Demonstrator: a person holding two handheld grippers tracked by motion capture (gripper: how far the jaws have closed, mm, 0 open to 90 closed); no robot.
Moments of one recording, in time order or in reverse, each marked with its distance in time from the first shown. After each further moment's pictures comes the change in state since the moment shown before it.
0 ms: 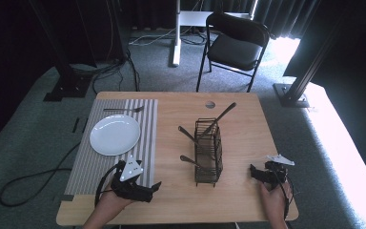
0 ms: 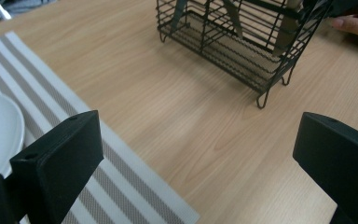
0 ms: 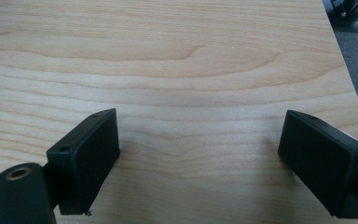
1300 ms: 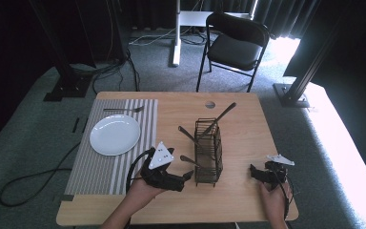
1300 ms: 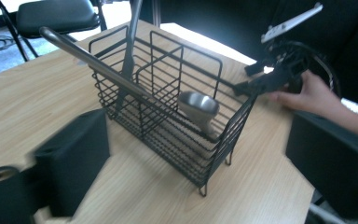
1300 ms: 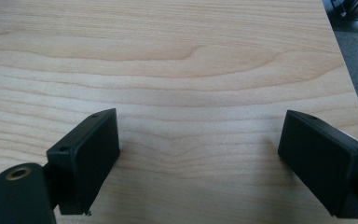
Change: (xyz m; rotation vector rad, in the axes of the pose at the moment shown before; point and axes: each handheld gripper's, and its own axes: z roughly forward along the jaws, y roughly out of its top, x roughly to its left) left arm -0.039 0.074 0.023 -0.144 -0.111 -0.012; right arm 0.000 0.000 0.000 -0.001 0.000 -0.002
